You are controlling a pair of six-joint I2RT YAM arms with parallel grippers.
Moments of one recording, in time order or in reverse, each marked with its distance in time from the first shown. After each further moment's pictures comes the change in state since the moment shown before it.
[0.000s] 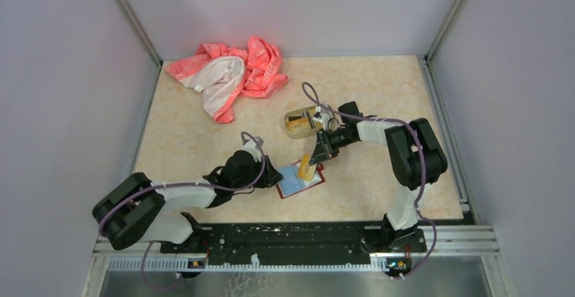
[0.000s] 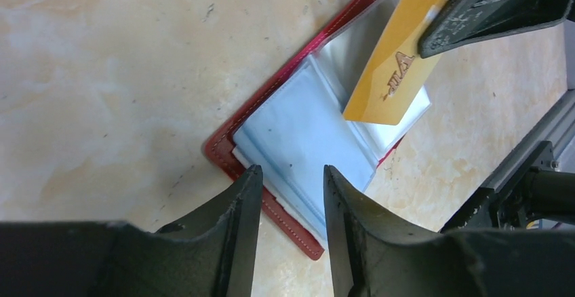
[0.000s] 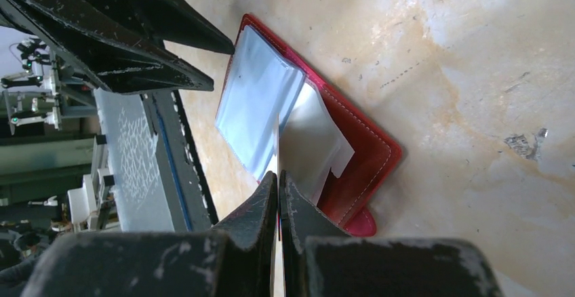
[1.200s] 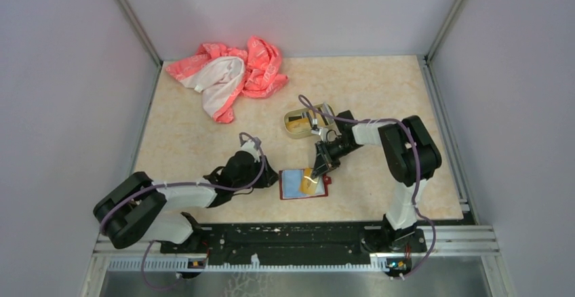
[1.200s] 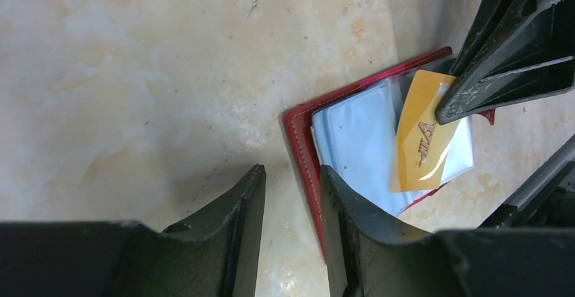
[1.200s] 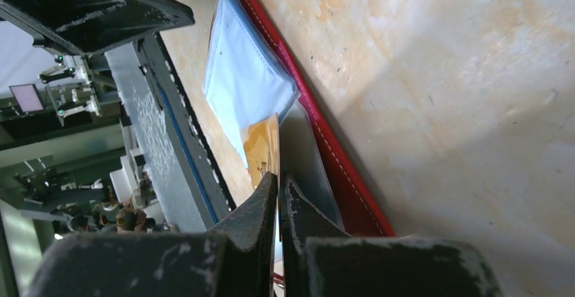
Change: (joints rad) left arm -0.001 0.014 0.007 -0.042 -0.064 -0.018; right arm 0.032 0.054 -0.024 -0.122 0.035 0.014
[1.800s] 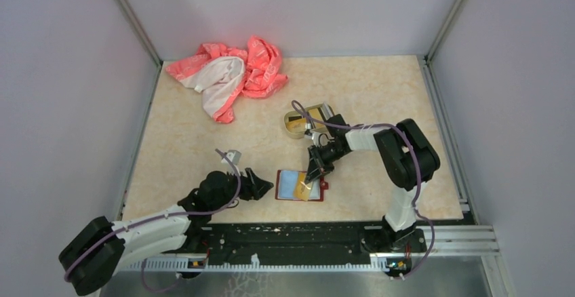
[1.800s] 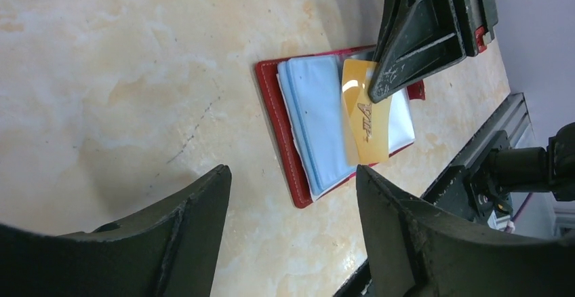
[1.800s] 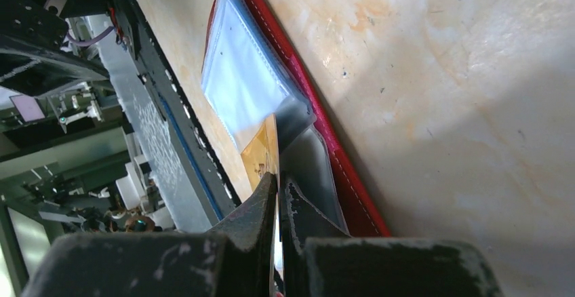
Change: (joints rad) left arm 0.000 -0.502 -0.306 0.056 0.009 0.014; right arm 0.095 -0.029 -0.041 0.093 0.057 0.165
